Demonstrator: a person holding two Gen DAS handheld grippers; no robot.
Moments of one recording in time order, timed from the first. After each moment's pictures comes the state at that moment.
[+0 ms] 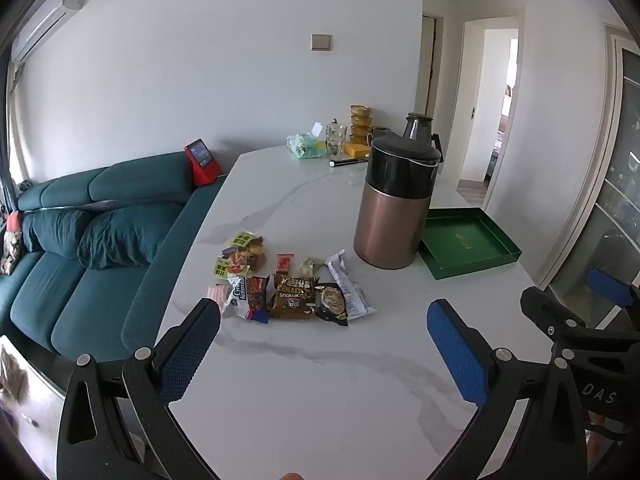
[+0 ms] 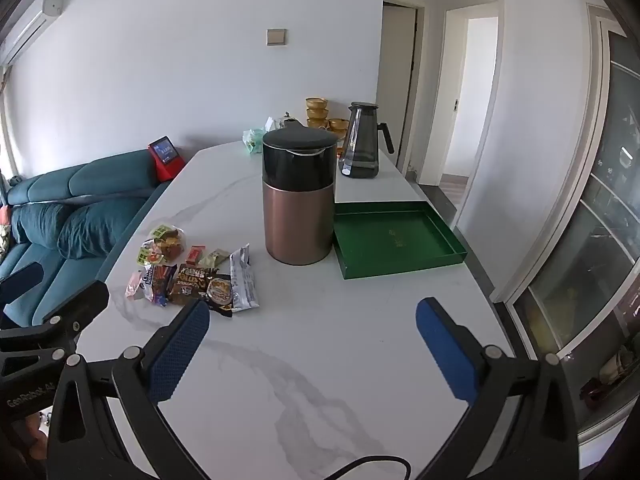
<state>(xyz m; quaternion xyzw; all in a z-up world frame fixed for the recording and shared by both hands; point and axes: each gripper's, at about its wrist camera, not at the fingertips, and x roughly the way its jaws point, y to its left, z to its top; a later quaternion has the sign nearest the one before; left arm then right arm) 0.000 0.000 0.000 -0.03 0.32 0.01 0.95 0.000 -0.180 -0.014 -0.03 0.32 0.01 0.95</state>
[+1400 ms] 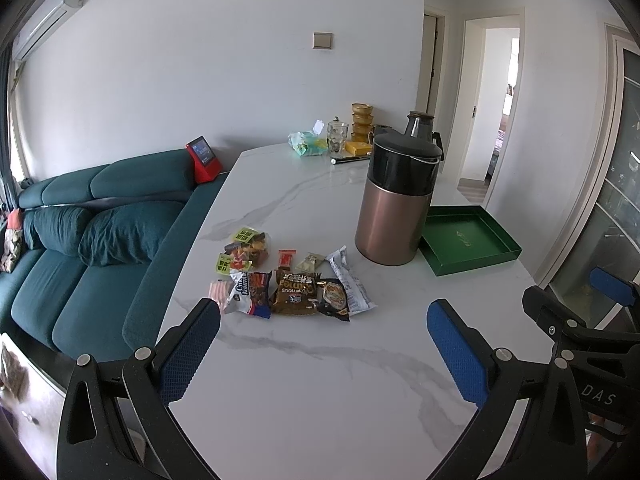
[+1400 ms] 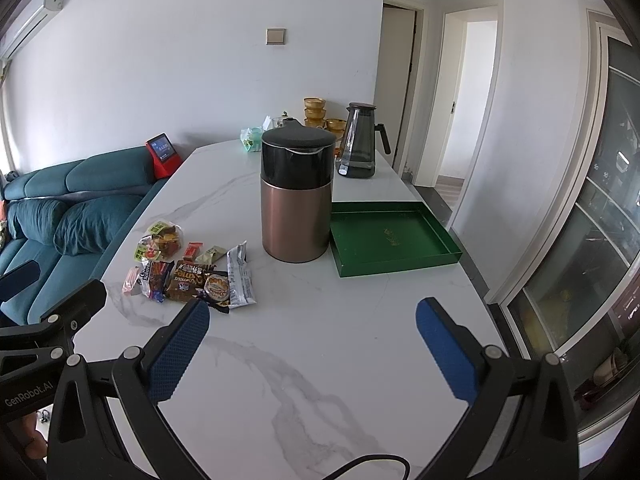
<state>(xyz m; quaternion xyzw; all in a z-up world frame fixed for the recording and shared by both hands) -0.002 0.003 -0.001 -0.02 0.32 0.00 0.95 -0.004 -0.181 -0.010 -0.04 0.32 0.01 0.95</state>
